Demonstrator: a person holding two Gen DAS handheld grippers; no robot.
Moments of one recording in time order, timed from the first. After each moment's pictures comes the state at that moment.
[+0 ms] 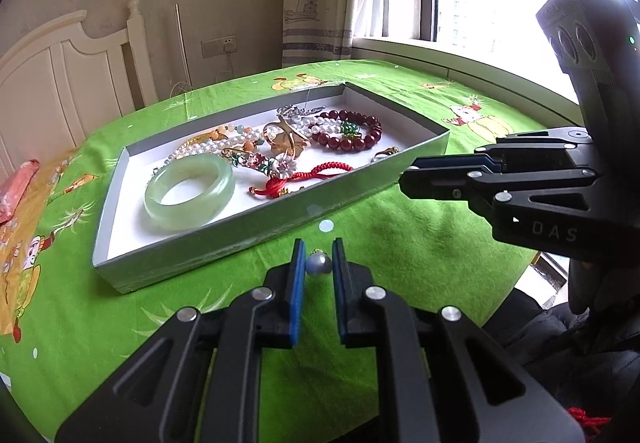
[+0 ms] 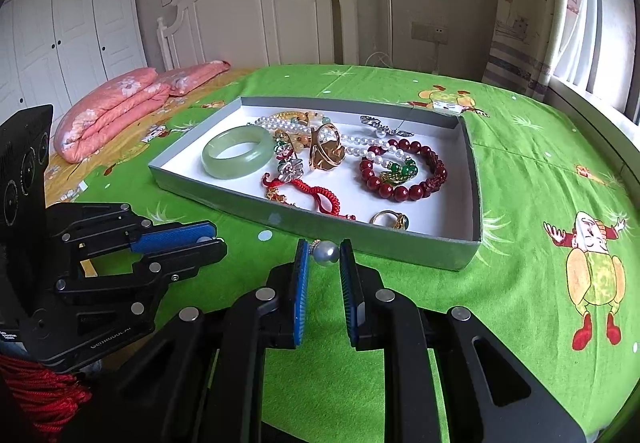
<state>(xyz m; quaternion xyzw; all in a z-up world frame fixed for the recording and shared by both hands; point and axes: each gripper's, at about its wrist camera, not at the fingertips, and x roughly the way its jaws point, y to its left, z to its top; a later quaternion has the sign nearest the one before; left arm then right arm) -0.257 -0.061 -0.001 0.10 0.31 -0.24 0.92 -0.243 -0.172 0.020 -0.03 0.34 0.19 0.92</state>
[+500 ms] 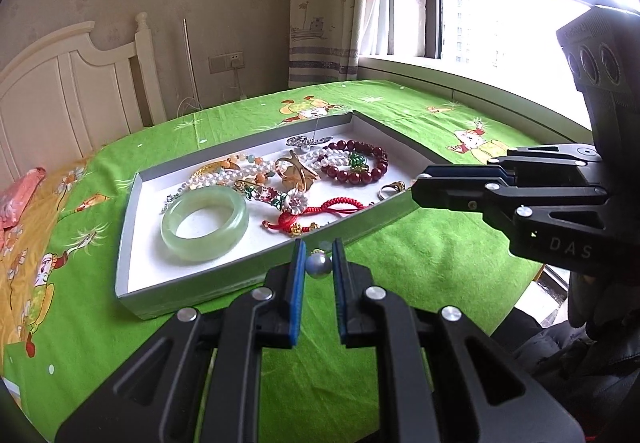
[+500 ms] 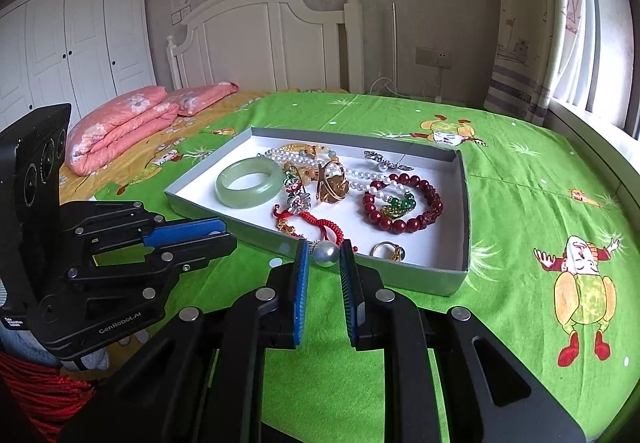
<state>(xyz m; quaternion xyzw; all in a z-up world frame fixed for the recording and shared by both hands) -0.252 -0.061 0.020 0.10 0.28 -0.23 0.93 -0.250 -0.177 0.041 -0.03 0.30 0.20 0.93</state>
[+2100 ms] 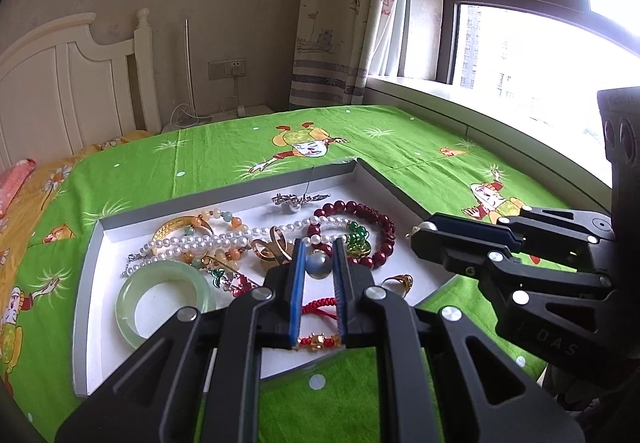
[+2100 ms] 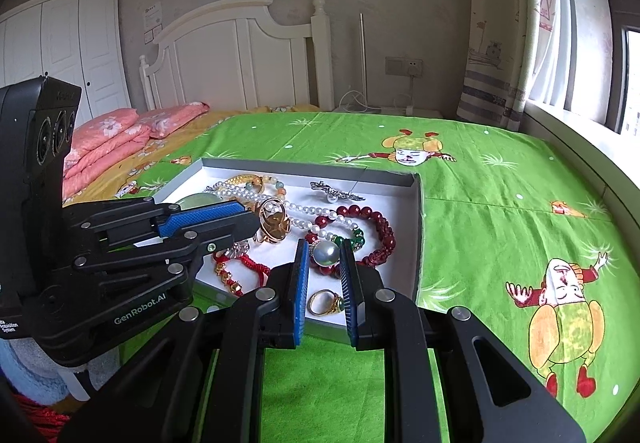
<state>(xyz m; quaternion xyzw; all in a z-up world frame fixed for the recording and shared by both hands) -0.181 -0.100 0.036 0.05 0.28 -0.23 0.93 -0.205 -0.201 0.040 -0.01 0.28 0.15 0.95</state>
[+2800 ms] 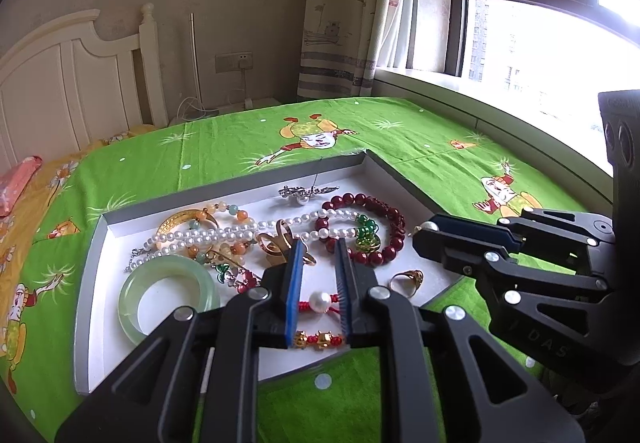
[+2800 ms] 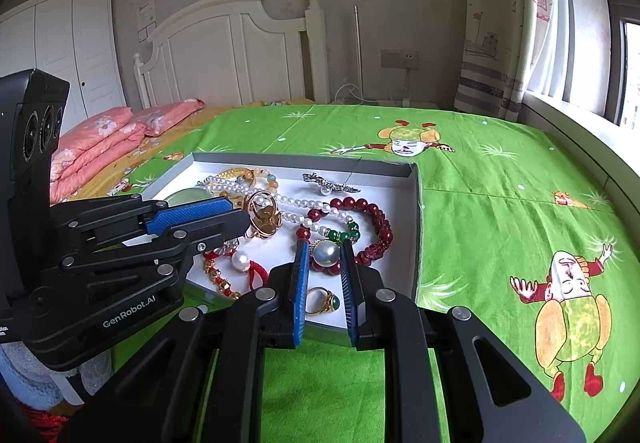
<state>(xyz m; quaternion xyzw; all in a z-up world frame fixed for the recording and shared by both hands) -0.176 -0.102 0.032 0.06 0.29 -0.21 0.93 -0.198 -0.203 0.031 0.00 0.29 0.14 0.95</state>
